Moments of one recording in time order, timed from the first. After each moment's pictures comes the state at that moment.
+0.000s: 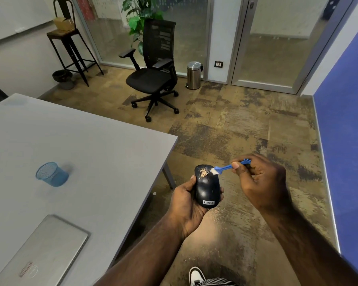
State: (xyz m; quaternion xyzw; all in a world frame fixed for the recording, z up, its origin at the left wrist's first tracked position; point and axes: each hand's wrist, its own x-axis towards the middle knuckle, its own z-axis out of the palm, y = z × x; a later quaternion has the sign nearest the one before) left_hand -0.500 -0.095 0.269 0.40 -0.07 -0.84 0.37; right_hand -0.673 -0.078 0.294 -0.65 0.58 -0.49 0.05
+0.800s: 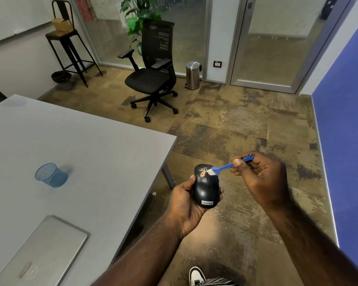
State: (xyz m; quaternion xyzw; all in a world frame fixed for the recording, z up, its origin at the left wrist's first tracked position) left_hand -0.500 -0.093 0.270 0.38 -0.08 -0.85 0.35; right_hand -0.679 -0.079 0.291 -0.58 0.59 -0.54 0.17
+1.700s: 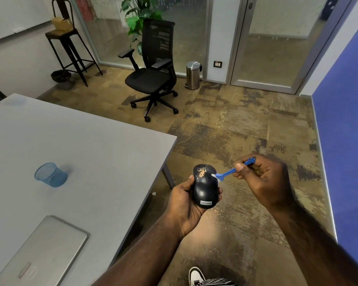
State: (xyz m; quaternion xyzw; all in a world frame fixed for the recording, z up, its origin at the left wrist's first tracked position) left_hand -0.495 -0.096 0.269 0.38 -0.06 -0.85 0.36; right_hand -0.685 -0.080 0.292 -0.61 0.58 -0.51 0.18
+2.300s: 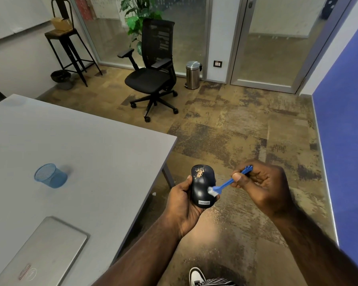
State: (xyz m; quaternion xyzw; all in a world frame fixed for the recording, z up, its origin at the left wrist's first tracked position) left_hand -0.494 -0.101 0.265 0.38 -0.04 -0.84 0.38; right_hand -0.683 -0.073 0.292 -0.65 0.51 -0.52 0.23
